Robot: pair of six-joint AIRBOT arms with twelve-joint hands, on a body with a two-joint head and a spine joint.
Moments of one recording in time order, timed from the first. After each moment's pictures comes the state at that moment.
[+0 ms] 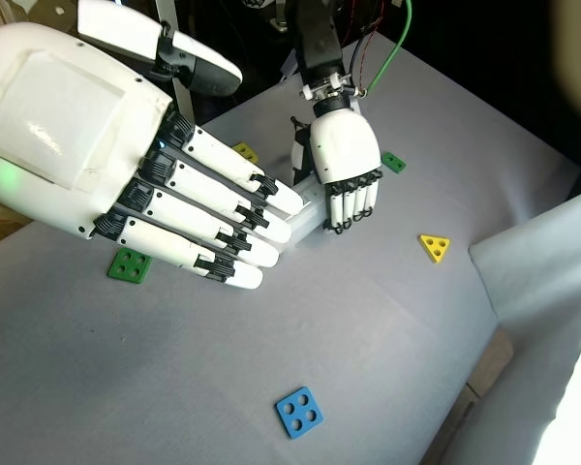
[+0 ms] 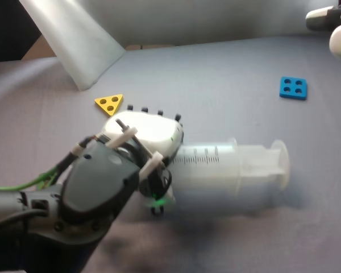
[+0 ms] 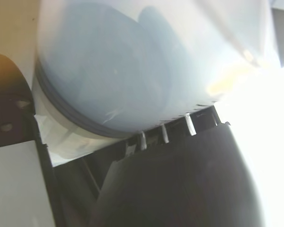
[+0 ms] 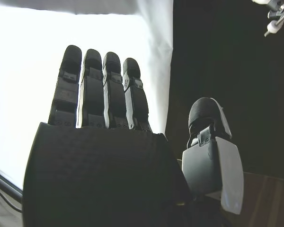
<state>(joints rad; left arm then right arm) 0.60 -1.26 0.83 -1.39 -0.89 2.28 -0.23 -0.42 0.65 -0.32 -0.05 -0.08</state>
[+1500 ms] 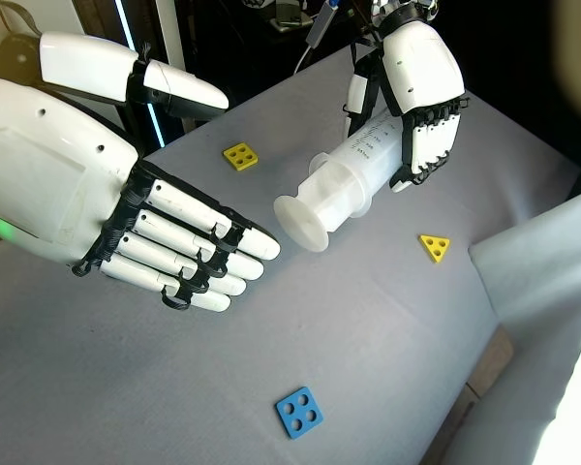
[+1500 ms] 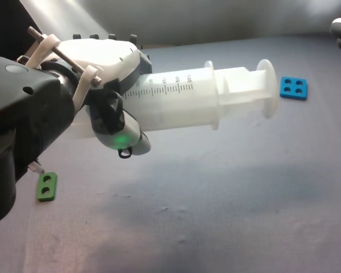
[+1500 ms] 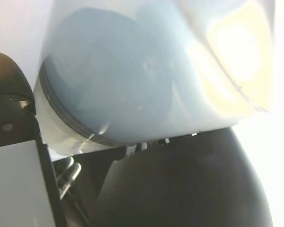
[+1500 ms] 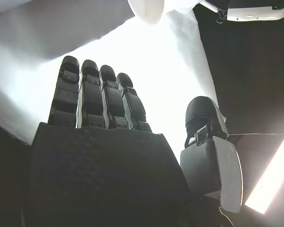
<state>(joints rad) 0.36 -0.99 0.70 -1.56 -0.77 2.36 -0.43 -0.41 0.67 0.07 0.04 -0.03</state>
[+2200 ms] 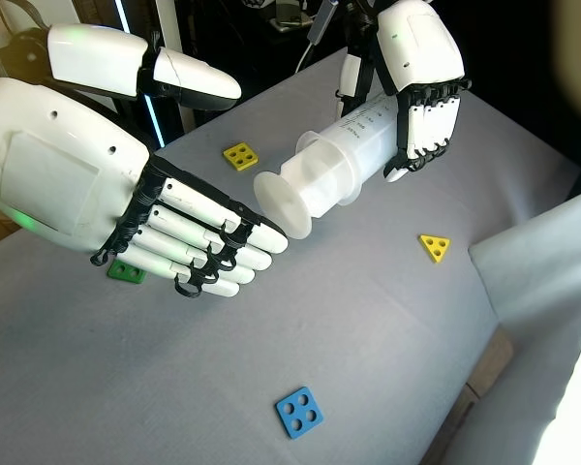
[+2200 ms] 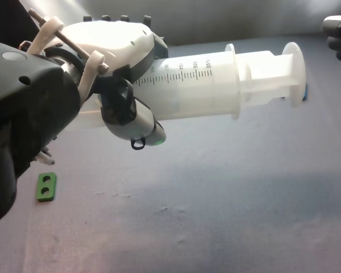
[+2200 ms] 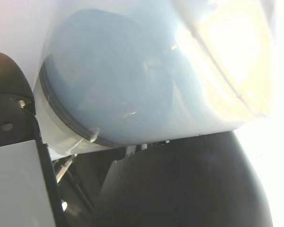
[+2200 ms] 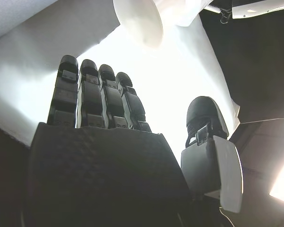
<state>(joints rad) 0.30 -0.98 0.66 -1.54 -0.77 2.36 -0.40 -0.44 0.67 0.18 0.02 -0.02</state>
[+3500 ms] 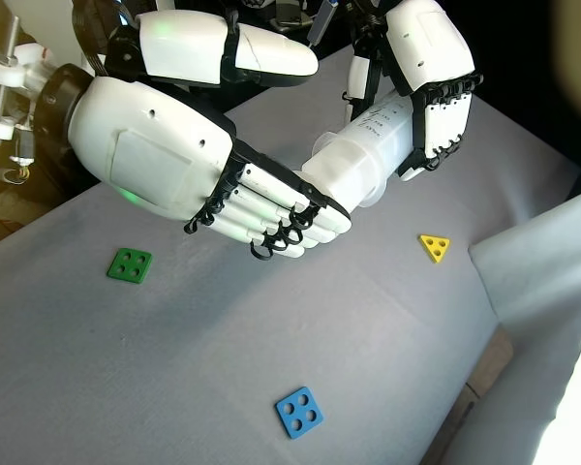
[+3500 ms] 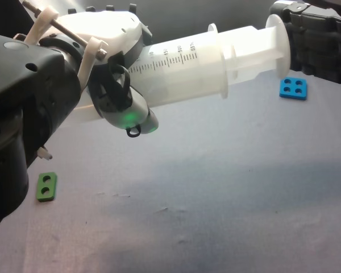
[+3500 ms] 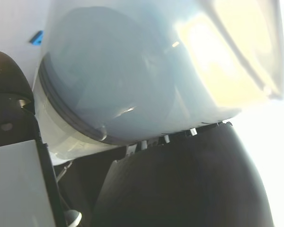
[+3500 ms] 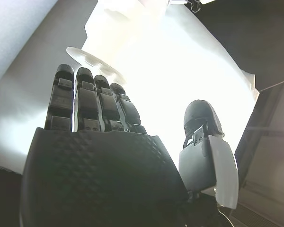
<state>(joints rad) 0.28 -1.01 0.67 -1.57 -0.87 2.36 -0.40 -0.63 0.68 0.46 0.11 -0.01</state>
